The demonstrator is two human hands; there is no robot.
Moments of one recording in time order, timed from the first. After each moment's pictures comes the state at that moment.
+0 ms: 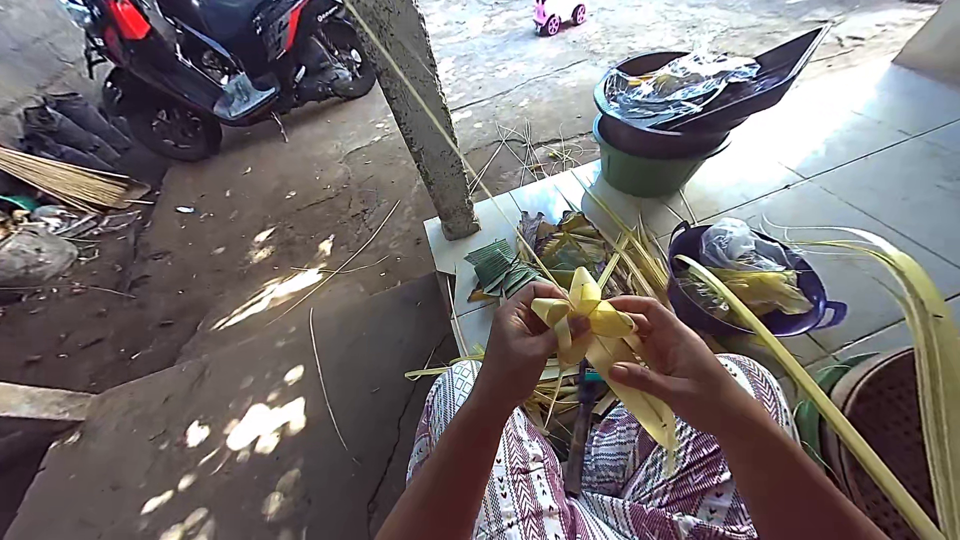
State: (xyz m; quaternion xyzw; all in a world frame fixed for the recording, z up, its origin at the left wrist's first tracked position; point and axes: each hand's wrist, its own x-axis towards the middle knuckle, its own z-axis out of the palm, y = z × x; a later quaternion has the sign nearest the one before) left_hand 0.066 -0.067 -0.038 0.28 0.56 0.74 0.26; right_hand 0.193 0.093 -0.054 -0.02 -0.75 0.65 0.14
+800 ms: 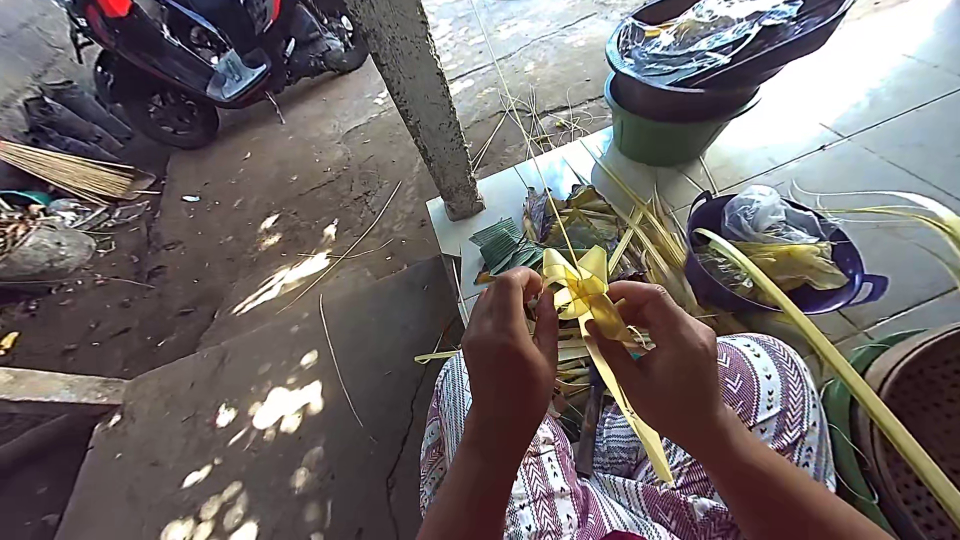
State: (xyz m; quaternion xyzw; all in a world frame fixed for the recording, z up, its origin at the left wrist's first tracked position) left_hand 0.086 -0.079 -0.031 0.35 0.81 0.40 -0.25; right_hand 0.172 0.044 -0.059 -0.07 -0.85 0.35 0.40
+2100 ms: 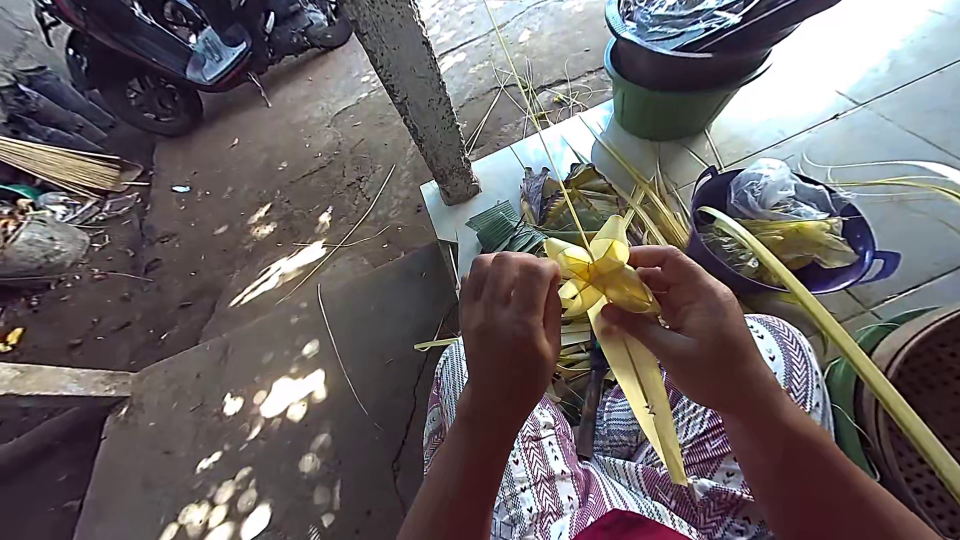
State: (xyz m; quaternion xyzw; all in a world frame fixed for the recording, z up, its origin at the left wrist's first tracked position) left_hand 0.073 -0.077 -0.035 0.44 0.76 0.36 -0.31; right_hand 0.181 0.070 -0.043 -0.10 -0.80 0.54 0.23
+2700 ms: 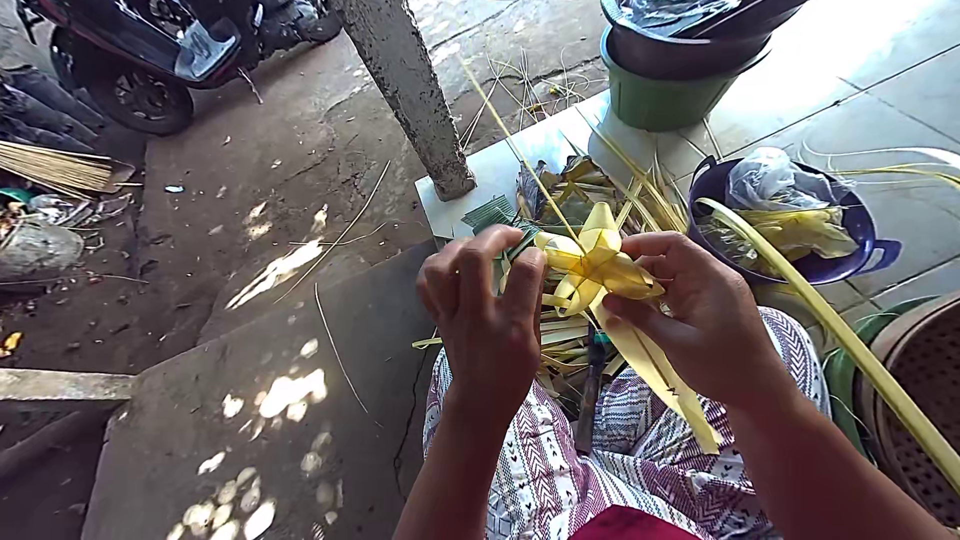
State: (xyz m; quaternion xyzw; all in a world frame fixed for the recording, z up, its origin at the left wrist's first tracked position) left_hand 0.068 -0.082 -0.031 0.43 0.77 0.28 -0.37; right_hand 0.181 0.076 -0.039 -0.09 -0.82 0.51 0.25
